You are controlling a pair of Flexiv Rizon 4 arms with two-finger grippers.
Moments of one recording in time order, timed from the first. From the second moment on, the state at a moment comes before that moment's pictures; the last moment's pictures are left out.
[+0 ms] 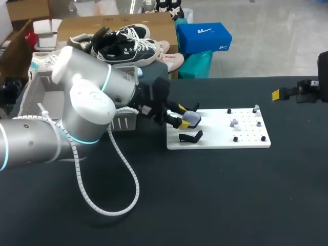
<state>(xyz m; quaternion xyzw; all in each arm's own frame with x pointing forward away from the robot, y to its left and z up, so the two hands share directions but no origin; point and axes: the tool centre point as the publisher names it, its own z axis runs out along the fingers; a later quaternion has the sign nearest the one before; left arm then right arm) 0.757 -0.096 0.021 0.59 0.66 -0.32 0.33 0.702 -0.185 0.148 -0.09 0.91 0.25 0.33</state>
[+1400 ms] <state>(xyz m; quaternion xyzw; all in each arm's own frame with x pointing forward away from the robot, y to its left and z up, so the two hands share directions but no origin) 0.753 -0.098 0.017 0.59 0.66 -0.33 0.33 0.702 -0.185 0.148 -0.09 0.91 0.25 0.33</state>
